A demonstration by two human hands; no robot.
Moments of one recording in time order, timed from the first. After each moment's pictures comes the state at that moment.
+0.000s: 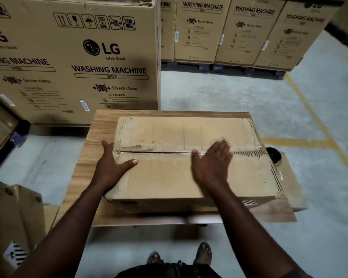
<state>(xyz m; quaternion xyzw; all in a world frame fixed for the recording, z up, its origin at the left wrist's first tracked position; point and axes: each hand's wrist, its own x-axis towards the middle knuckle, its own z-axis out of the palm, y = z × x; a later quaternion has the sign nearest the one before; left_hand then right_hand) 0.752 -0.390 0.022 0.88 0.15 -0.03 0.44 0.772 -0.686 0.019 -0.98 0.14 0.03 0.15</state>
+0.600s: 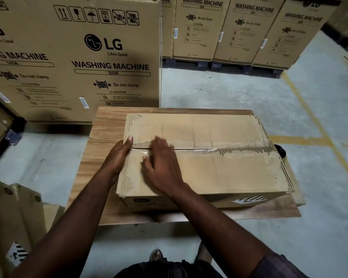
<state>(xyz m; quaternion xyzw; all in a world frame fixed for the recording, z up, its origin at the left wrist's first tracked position) 0.783 -0.375 0.015 0.64 0.16 -0.14 0.74 0.752 -0.542 0.027 -0.94 -0.15 0.00 0.30</state>
